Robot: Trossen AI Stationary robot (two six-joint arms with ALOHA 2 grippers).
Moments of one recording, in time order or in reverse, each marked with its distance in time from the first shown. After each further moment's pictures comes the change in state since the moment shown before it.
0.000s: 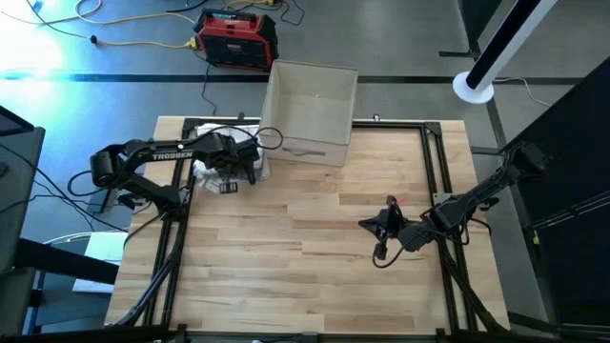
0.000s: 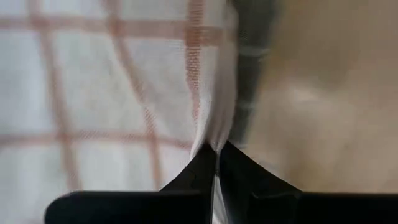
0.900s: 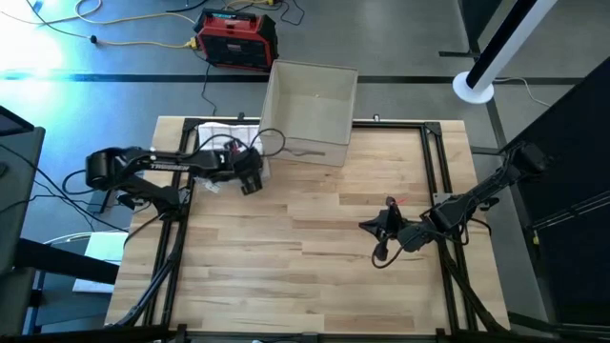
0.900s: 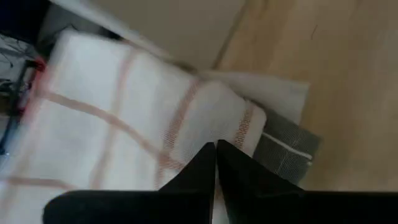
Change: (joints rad) left arm -0.102 -0.050 -0.231 0.612 -0.095 -0.181; right arm 0.000 0.000 0.000 -0.028 -0.040 0.033
